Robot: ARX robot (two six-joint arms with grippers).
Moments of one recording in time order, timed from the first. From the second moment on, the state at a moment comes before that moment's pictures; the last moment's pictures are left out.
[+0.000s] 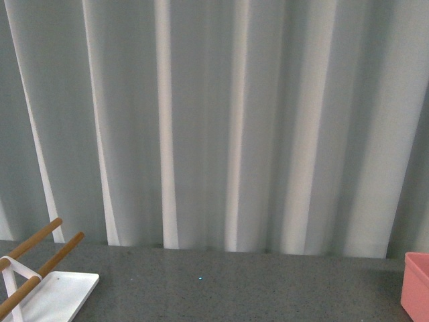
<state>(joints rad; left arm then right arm) 0.00 0.00 0.02 0.00 0.00 0.00 0.00 0.55 0.05 0.49 0.00 -0.02</state>
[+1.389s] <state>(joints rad) 0.00 0.00 0.02 0.00 0.00 0.00 0.00 0.00 0.01 0.00 0.00 -0.01</state>
